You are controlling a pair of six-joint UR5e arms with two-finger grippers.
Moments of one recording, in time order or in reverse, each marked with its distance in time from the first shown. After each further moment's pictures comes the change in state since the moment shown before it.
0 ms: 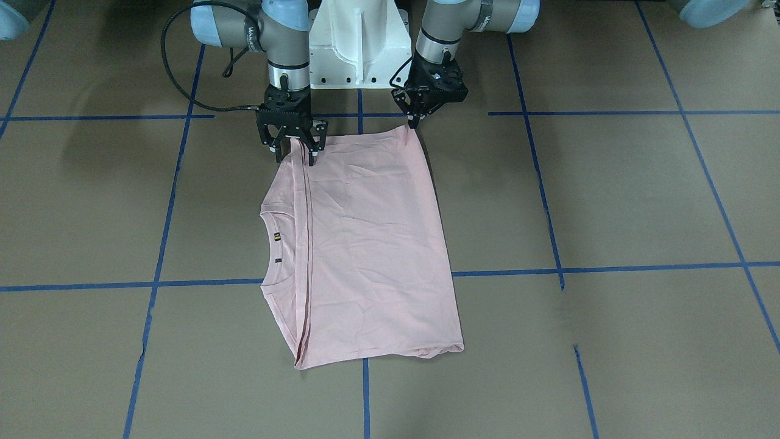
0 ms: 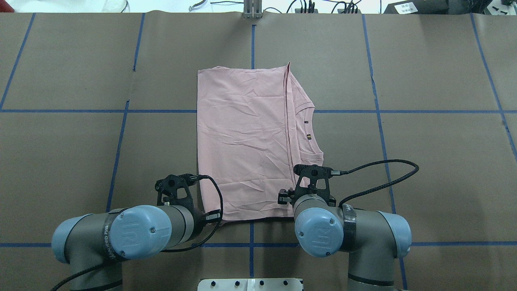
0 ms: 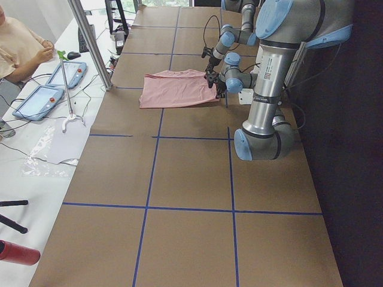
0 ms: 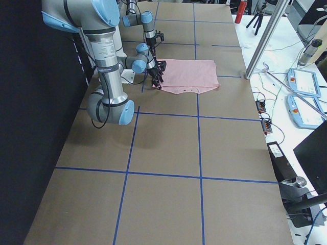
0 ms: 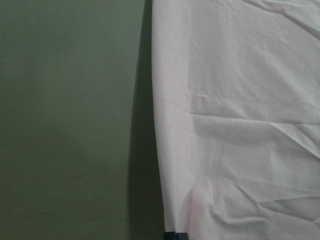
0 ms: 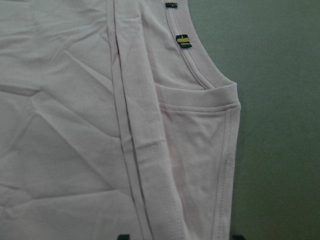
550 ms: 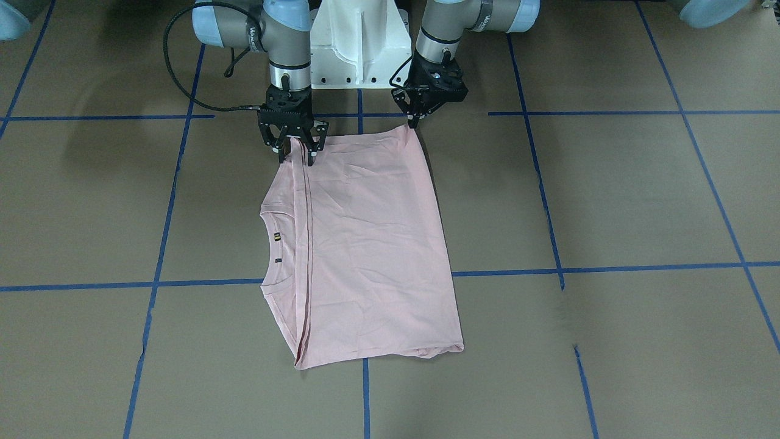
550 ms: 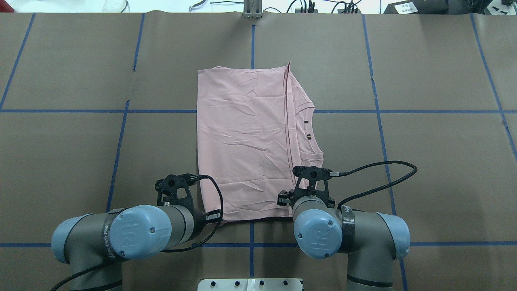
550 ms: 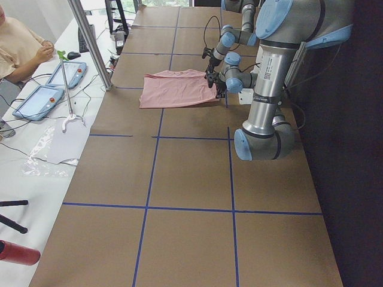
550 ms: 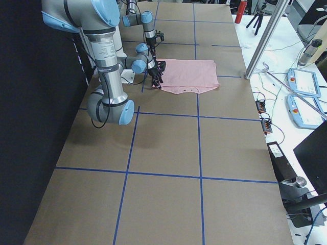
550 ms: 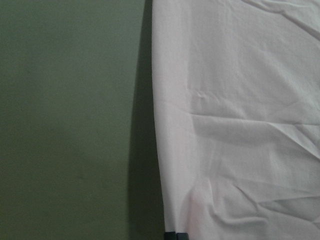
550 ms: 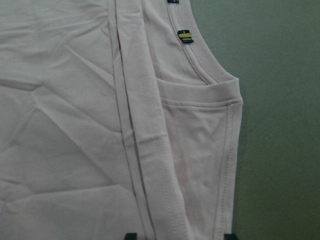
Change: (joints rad) left arm 0.000 -0.001 -0.003 0.000 0.000 -0.001; right arm -0.005 0.001 -0.004 0.000 -0.001 0.002
